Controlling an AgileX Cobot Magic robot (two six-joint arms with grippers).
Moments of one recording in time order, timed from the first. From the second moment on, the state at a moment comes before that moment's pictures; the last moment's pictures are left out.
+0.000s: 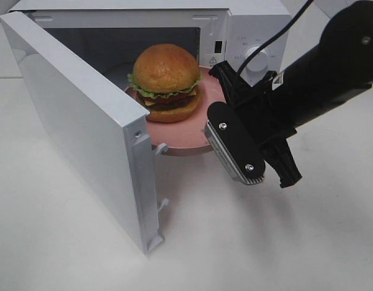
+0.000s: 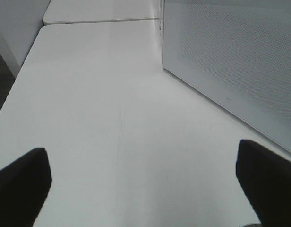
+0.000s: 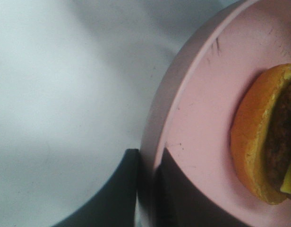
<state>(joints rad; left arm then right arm) 0.09 -0.01 -0.52 -0.13 1.08 0.15 0.57 1.54 -0.86 0.28 0.31 -1.88</state>
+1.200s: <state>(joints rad) 0.09 -0.01 -0.52 -0.13 1.08 0.15 0.57 0.92 -0.51 -0.08 0.50 -1.29</state>
